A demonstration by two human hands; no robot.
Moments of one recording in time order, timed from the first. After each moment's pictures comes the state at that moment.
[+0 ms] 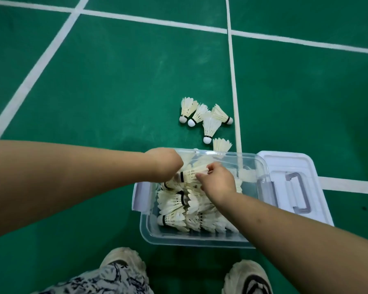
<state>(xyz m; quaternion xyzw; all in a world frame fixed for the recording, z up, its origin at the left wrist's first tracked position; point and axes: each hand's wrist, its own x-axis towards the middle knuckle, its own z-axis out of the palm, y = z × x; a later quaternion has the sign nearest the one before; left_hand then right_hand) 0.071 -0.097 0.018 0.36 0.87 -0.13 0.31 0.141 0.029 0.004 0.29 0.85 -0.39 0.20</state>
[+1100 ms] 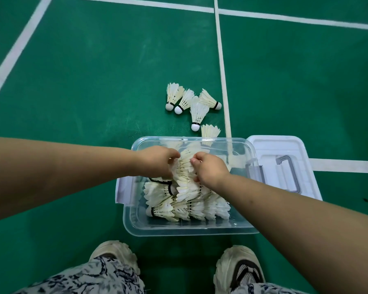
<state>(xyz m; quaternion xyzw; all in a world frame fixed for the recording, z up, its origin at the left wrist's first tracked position) 0.090 -0.081 0.010 0.22 0.88 0.12 0.39 0.137 0.057 -0.008 0.18 0.87 -0.37 0.28</state>
